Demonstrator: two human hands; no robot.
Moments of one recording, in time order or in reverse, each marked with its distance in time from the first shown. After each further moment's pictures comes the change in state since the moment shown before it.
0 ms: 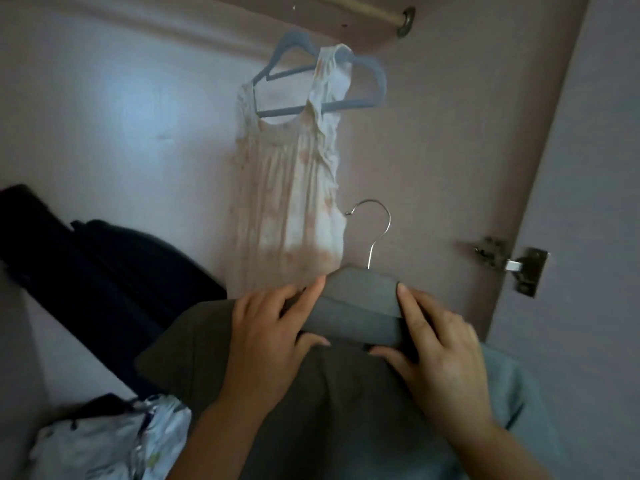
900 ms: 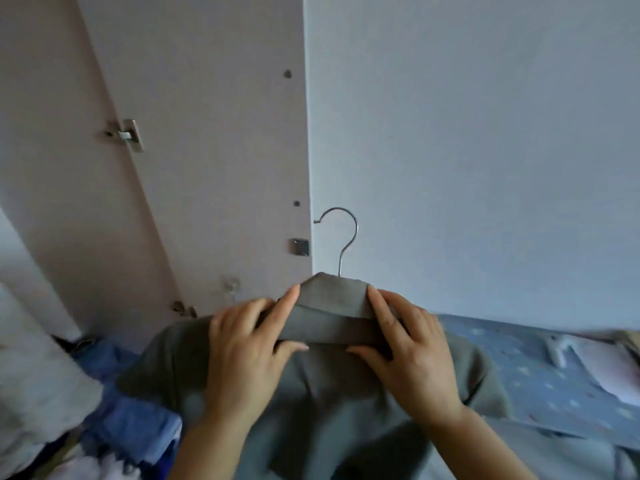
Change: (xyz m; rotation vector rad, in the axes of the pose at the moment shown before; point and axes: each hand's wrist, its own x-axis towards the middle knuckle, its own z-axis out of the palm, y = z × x) left_hand -0.200 0.357 -0.168 -0.655 -0.216 0.379; right_hand -0.324 -0.120 -0.443 -0.527 -0.168 0.599
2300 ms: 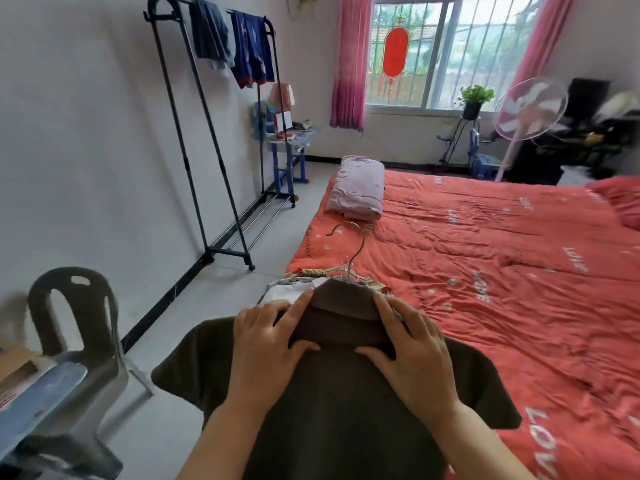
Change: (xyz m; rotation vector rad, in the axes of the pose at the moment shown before) left_hand -0.168 1.023 -0.023 -1.305 -0.394 0.937; right_hand -0.628 0.221 -0.737 -1.212 0.243 1.136
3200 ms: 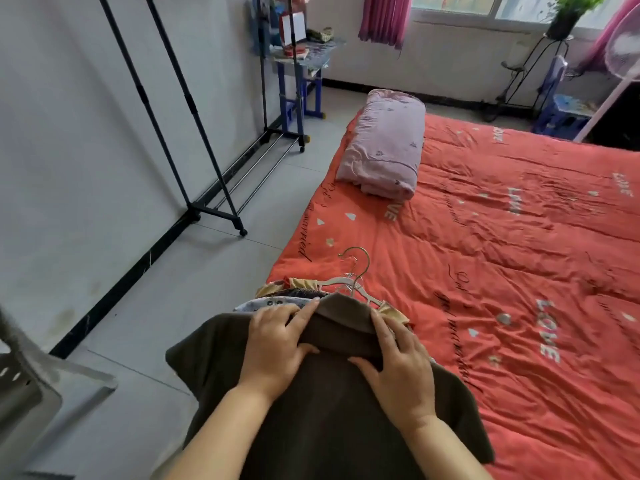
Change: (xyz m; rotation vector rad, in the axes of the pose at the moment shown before) left_hand 0.193 -0.137 0.321 -0.009 -0.353 -0.143; right_hand 0.163 0.207 0.295 0.058 -0.389 0.233
